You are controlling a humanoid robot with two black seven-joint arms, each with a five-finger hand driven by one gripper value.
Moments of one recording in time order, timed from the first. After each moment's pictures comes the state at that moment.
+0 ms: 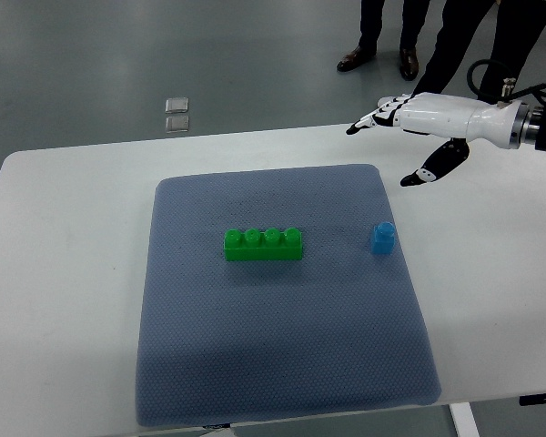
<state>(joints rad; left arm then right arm) 0.01 0.00 -0.10 -0.14 0.07 0.01 0.02 0.92 -0.73 0.53 1.16 -1.76 0.15 0.61</state>
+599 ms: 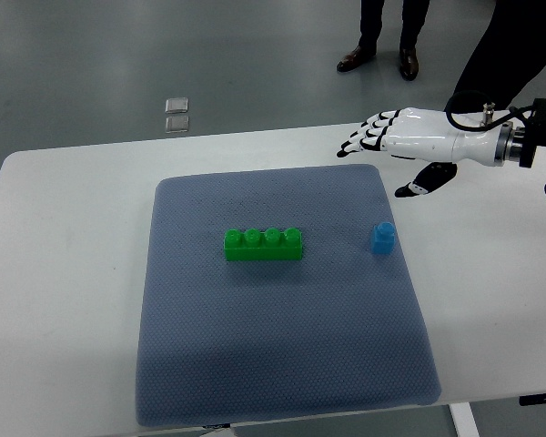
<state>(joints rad) 0.01 0.00 -0.09 -0.14 0.07 0.01 0.02 1.00 -0.72 0.32 1.16 -1.82 -0.06 0.61</state>
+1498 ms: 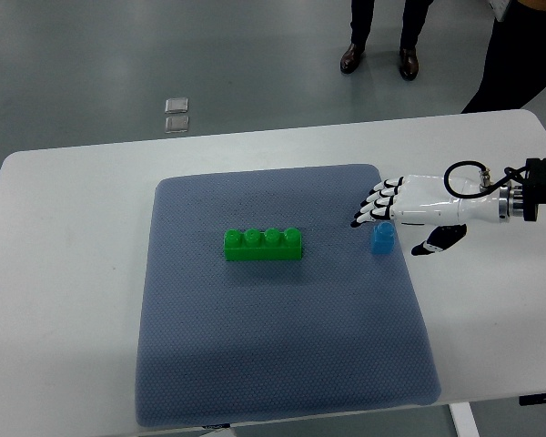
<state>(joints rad) 0.01 0.00 -0.10 -0.14 0.07 0.01 0.02 1.01 -0.76 0.04 1.20 -1.83 -0.19 0.61</state>
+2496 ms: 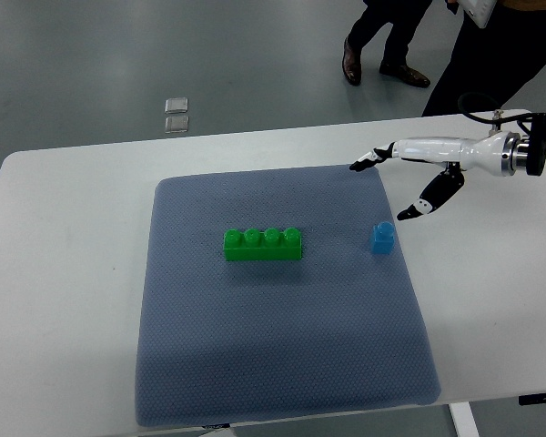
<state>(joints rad) 0.01 0.00 -0.10 -0.14 0.07 0.01 0.02 1.13 -0.76 0.05 1.14 -1.17 0.21 0.48</state>
